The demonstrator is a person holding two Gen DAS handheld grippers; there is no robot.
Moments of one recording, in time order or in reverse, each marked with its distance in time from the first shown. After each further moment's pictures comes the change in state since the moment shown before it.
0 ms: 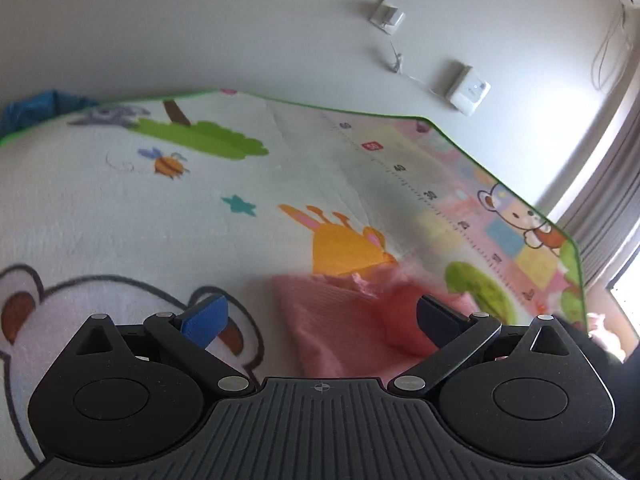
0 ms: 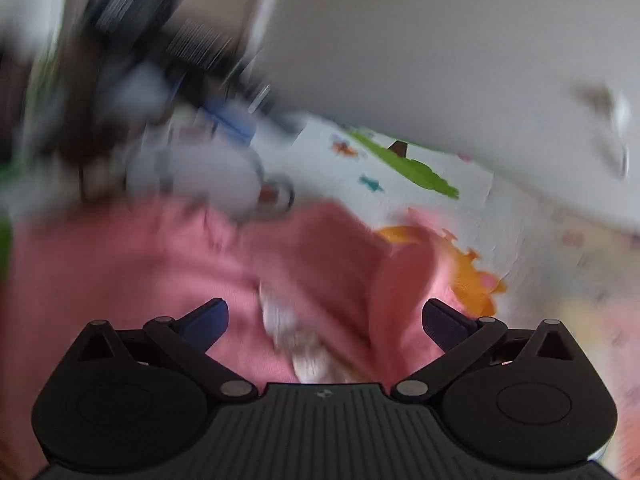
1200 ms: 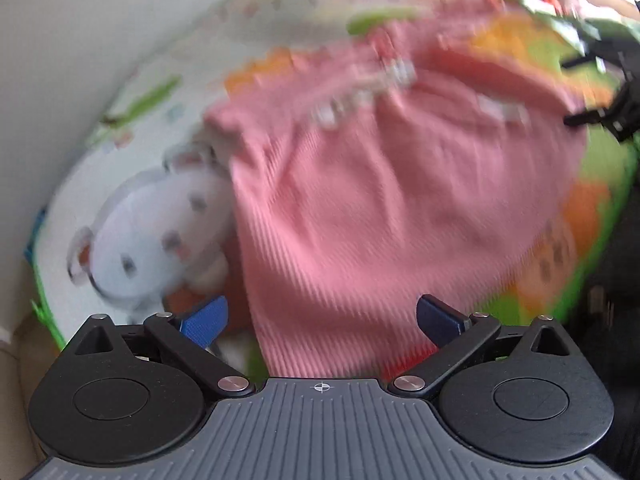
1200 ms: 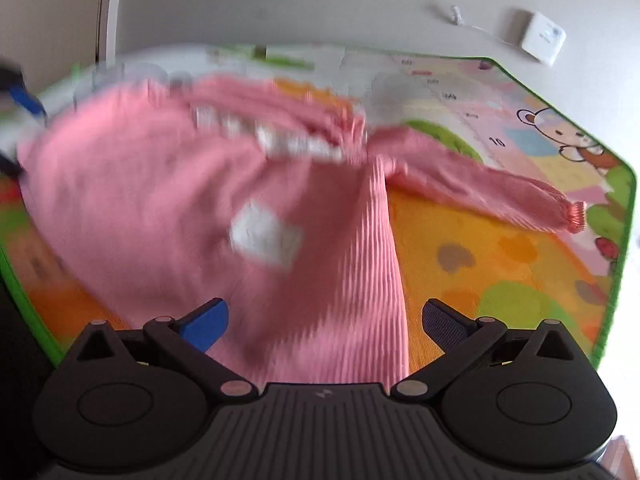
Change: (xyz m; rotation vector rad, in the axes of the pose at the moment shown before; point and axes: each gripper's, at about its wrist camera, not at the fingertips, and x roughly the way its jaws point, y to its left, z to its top) left arm -0.098 -0.091 -0.141 0.750 0.330 0.193; right arm -0.149 0.011 -0.137 0.467 0.140 -0.257
